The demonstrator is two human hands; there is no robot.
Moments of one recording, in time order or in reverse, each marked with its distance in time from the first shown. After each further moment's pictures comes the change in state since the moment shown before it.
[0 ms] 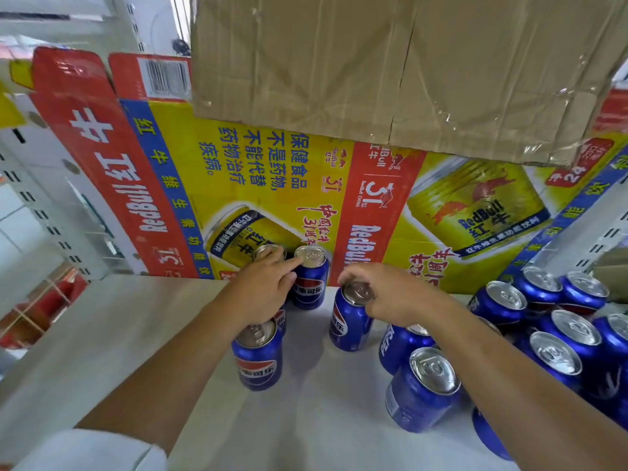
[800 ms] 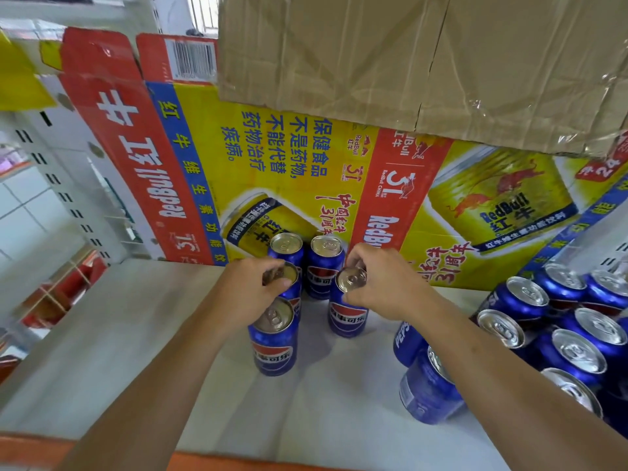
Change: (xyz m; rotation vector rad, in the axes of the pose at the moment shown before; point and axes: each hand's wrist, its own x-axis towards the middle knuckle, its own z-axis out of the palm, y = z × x) left_hand -0.044 -0.013 -0.011 -0.198 0.236 -0.169; right_hand 0.007 -0.029 0.019 0.003 0.231 0.012
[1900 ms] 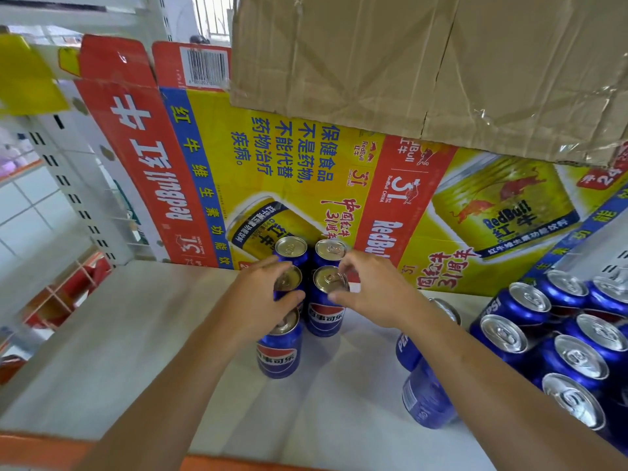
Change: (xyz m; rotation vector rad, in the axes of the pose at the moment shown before) left_hand -0.018 0.012 -0.003 0.022 -0.004 0.074; right_hand -0.001 -0.014 0.007 0.036 -0.028 -0.060
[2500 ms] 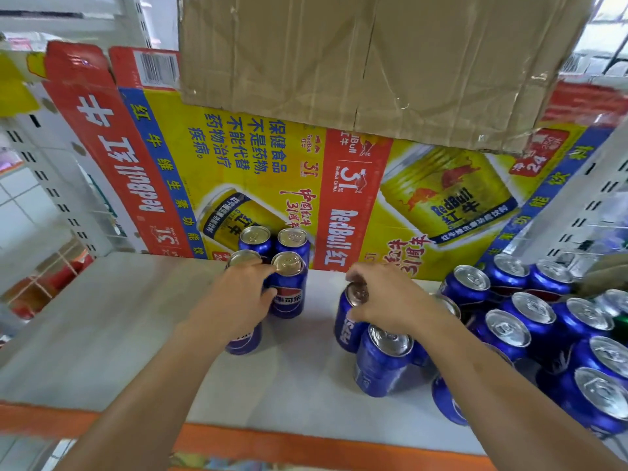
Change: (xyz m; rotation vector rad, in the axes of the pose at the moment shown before) left_hand -0.021 0.057 0.015 0.280 -0.027 -0.008; right_hand -0.063 0.052 -0.033 -0.120 -0.071 0.093
